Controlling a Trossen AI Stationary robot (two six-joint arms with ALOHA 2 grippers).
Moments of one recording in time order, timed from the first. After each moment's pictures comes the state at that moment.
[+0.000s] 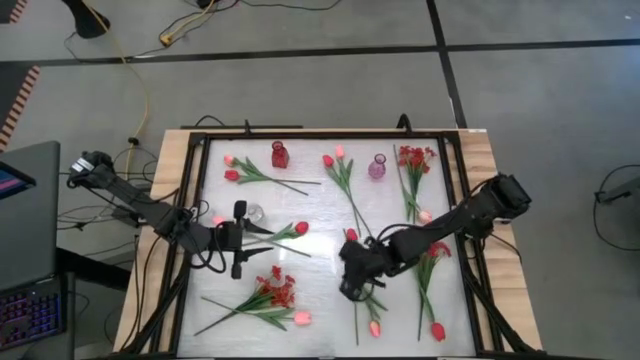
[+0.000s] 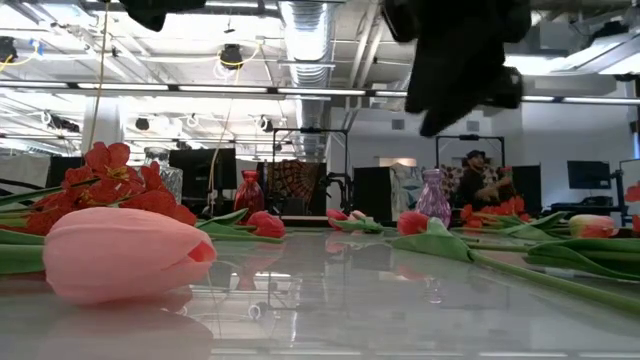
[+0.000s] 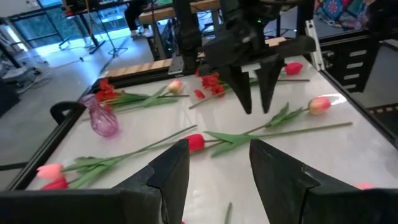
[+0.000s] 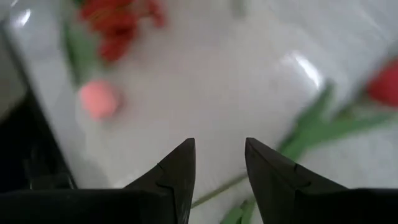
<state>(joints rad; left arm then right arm) -0.52 0.94 0.62 -0.01 -0.56 0.00 0.42 1.72 1.26 -0.58 0.15 1.07</state>
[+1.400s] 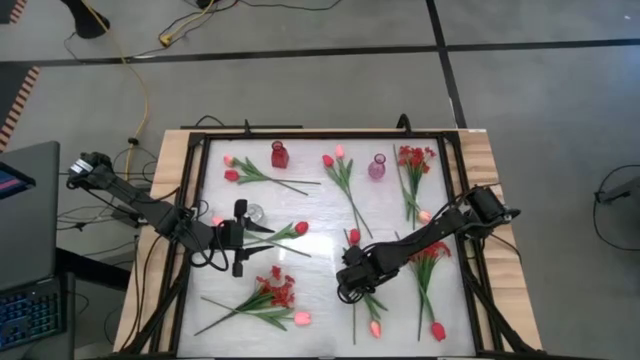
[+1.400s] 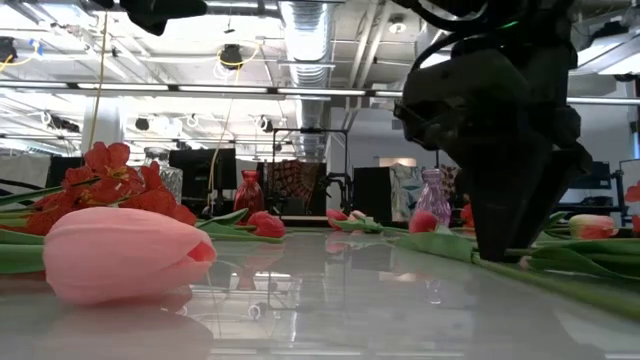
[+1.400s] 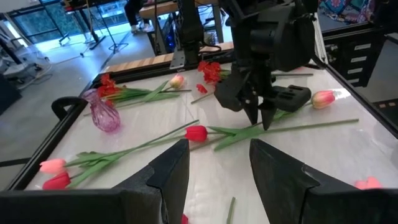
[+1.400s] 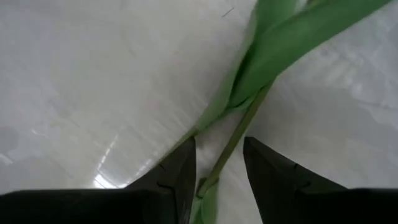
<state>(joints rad) -0.50 0.94 0.62 -0.03 -0.55 0.00 0.43 1.95 1.26 -0.68 0.01 1.28</state>
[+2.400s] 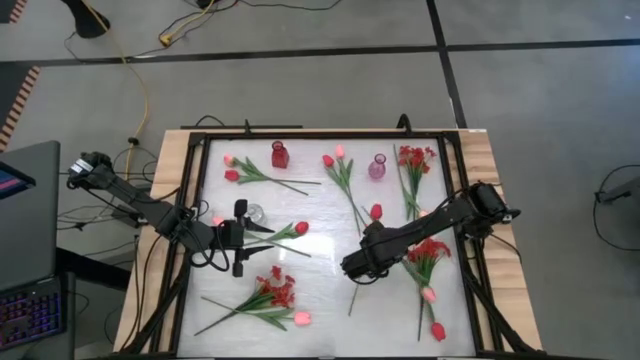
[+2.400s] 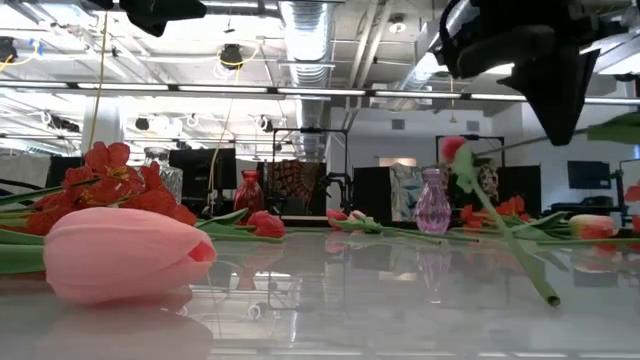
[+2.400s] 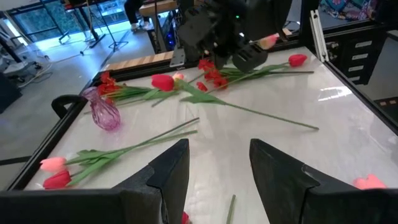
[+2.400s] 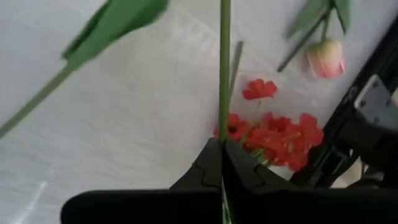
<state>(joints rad) -0.50 0.94 0.62 -0.04 -0.55 -0.01 0.38 1.91 1.56 -1.57 0.10 1.32</state>
